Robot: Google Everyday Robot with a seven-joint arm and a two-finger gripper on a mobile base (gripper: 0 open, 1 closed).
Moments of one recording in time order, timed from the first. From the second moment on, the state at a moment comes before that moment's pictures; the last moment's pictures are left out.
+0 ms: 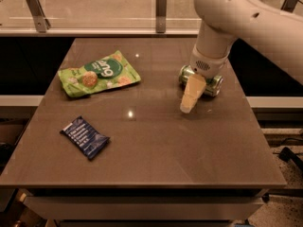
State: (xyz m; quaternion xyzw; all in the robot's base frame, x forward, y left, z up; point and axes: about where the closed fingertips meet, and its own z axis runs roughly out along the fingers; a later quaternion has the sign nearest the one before) arm 0.584 -0.145 0.825 -0.48 0.88 -0.01 0.07
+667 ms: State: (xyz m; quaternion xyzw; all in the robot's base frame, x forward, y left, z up) arm 0.582 -0.144 0.818 -0.48 0.87 -0.01 0.06
